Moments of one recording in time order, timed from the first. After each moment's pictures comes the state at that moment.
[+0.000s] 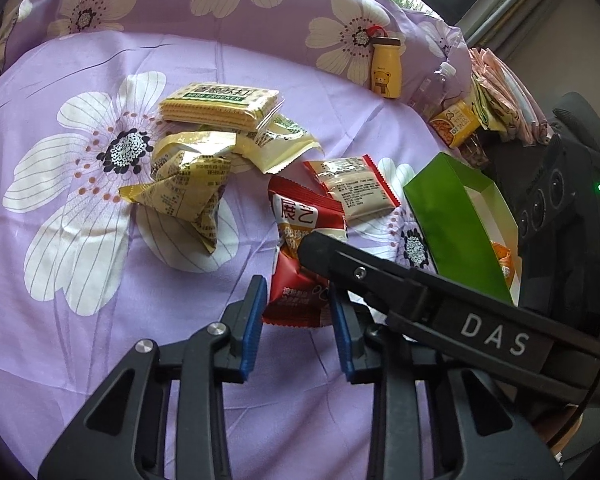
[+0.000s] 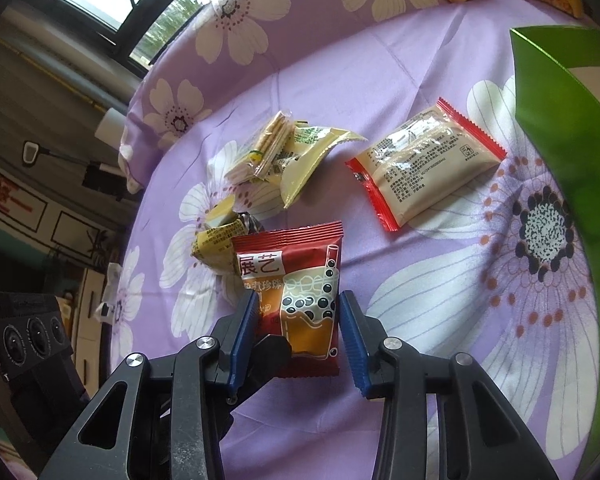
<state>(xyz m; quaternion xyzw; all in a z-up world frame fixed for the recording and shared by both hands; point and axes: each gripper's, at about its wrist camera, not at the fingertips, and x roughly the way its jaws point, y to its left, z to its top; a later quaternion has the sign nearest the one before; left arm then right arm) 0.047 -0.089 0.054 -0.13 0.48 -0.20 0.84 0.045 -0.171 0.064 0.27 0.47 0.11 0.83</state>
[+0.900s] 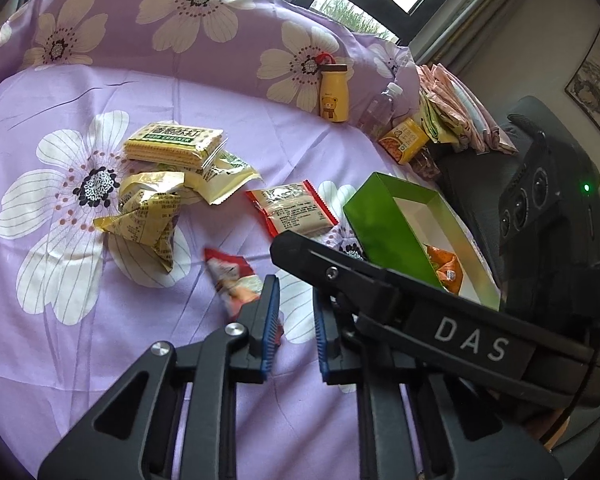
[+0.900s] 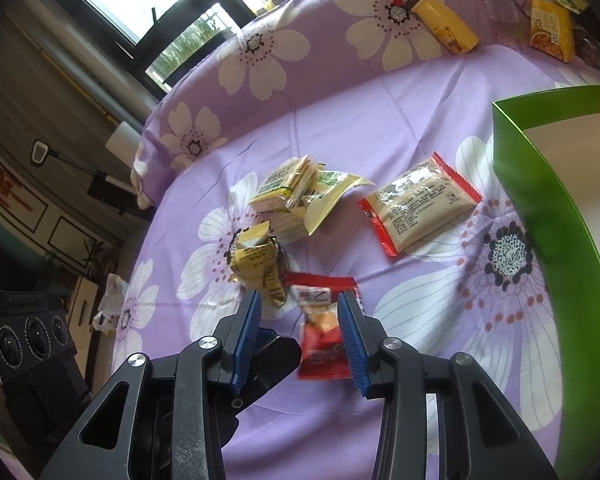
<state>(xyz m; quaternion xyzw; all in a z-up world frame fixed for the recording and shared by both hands) 0.026 -0.097 0.085 -0.14 0.42 -0.27 0.85 0.021 -0.164 0.105 0.25 0.42 0.09 0.86</state>
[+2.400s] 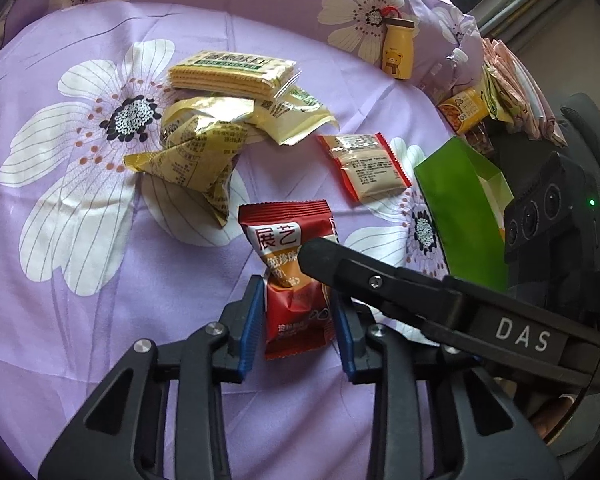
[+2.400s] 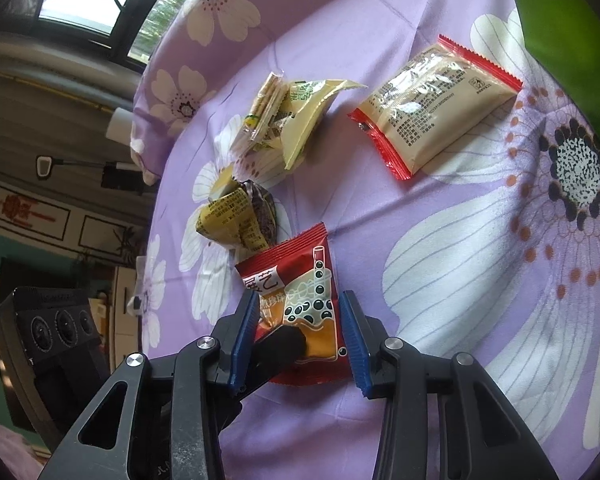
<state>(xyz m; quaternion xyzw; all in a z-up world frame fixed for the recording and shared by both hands) 0.047 -0.080 0.046 -0.13 0.52 -0.21 0.82 0.042 -0.170 0.045 0.34 0.50 0.15 0.79</state>
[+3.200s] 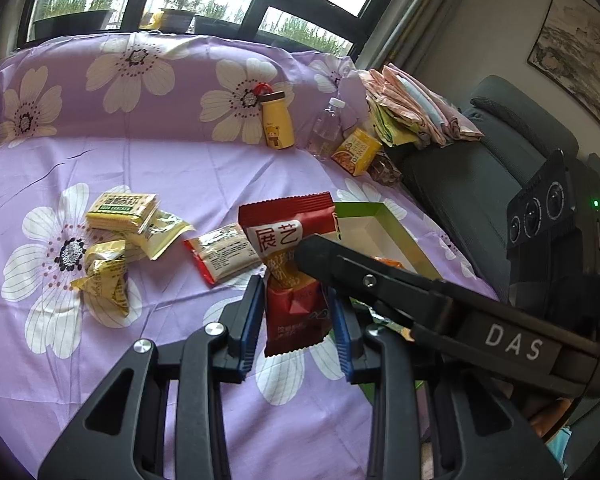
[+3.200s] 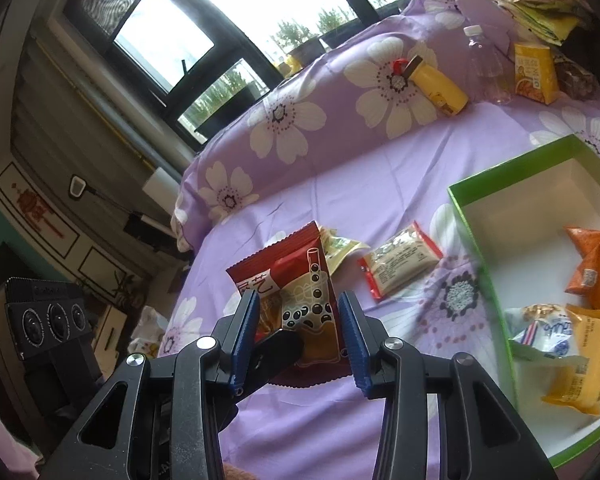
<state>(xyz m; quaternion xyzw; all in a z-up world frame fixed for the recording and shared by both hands) -0.002 -0.147 0.157 -0.09 0.38 -0.31 0.87 -0.035 -0.228 0.175 0.28 0.34 0.11 0.89</state>
